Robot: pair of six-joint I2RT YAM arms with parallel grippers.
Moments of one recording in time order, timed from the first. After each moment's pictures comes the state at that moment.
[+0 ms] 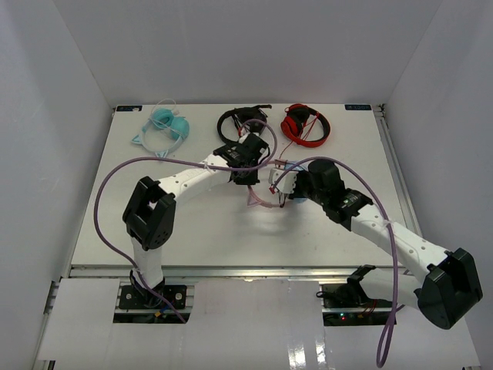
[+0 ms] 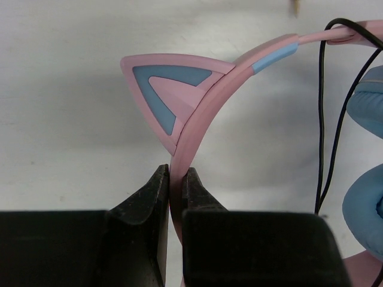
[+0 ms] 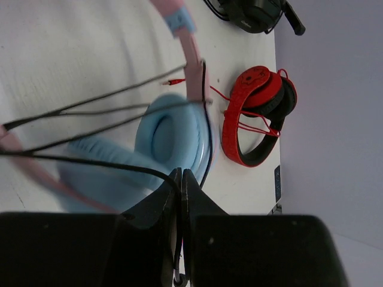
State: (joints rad) left arm -0.74 1.90 1.56 -0.67 -0.32 -0.63; right arm 0.63 1.12 0.79 -0.19 0.02 -0.99
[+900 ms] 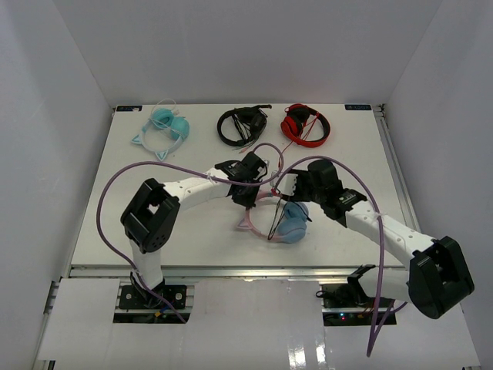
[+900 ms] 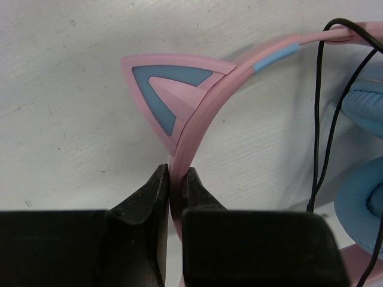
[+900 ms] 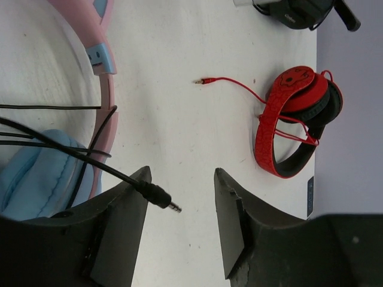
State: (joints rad) left arm -0.79 1.87 1.33 -0.56 -0.04 -0.35; right arm 0.57 1.21 0.74 -0.13 -0.10 -1.00
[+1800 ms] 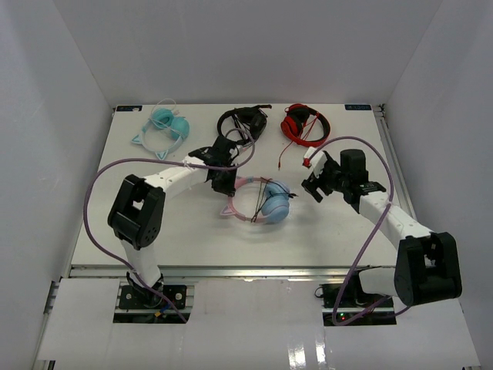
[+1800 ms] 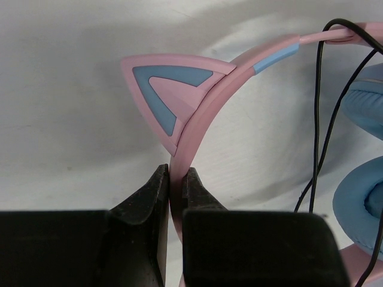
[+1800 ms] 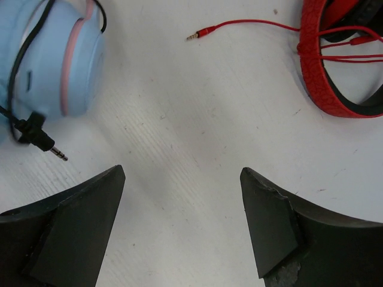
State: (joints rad) left arm -0.57 1.83 1.31 -0.57 0.08 -0.30; right arm 0.23 1.29 0.74 -0.12 -0.44 -0.72
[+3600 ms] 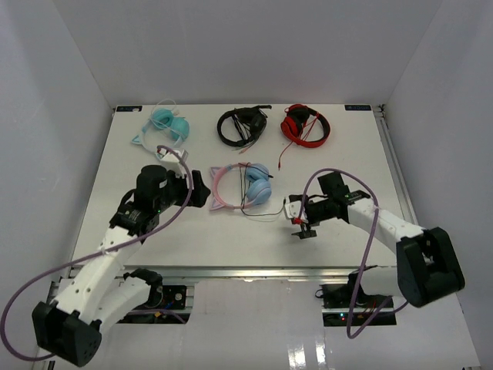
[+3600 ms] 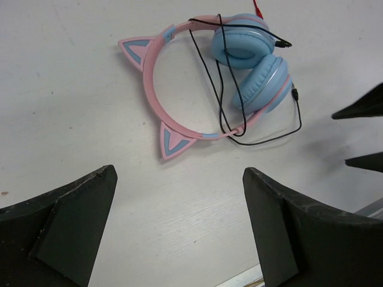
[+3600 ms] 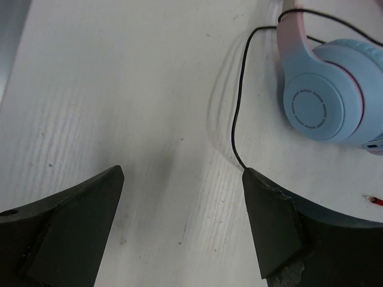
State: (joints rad) left arm -0.38 0.92 0.79 -0.38 0.11 -0.23; right arm 0.40 1.27 0.65 -0.47 -0.86 -1.40
